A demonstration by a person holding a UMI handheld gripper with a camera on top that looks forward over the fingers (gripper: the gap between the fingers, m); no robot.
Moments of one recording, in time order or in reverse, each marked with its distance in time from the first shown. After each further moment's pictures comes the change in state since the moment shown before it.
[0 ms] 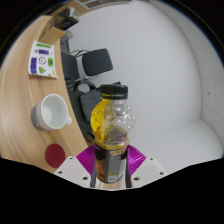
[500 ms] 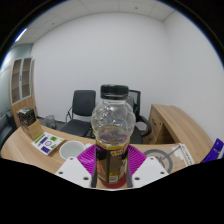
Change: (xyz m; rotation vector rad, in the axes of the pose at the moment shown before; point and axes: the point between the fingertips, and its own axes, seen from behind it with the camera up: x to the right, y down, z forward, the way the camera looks) arm -0.072 0.009 -0.003 0.154 -0.369 1.188
